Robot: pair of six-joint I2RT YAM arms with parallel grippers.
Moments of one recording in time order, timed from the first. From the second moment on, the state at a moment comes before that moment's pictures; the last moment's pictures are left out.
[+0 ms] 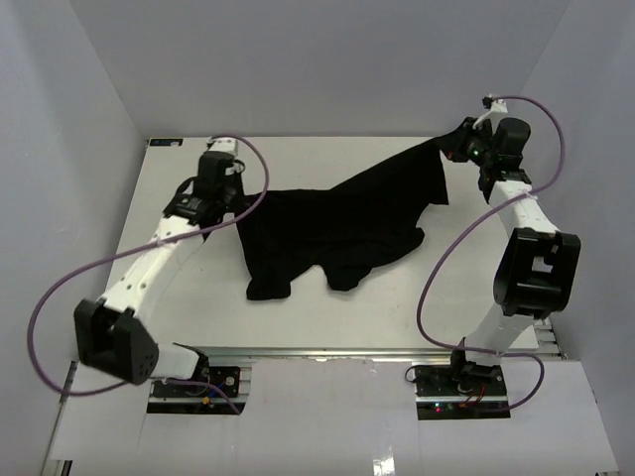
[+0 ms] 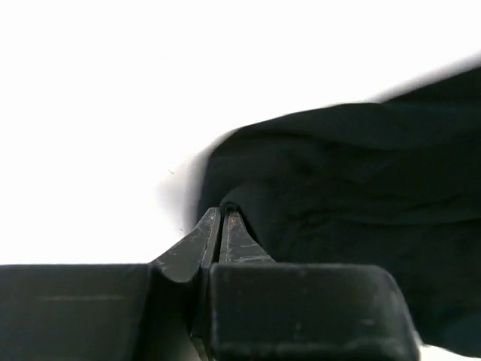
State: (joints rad) left arm -0.38 1.47 1.26 -0.52 -0.27 -0.24; right arm -0.08 1.78 1.36 0.21 -0.58 0.29
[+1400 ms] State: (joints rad) left arm -0.23 0.72 1.26 -0.53 0.14 -0.41; right arm -0.36 0.98 1.41 0.05 -0.51 0.15
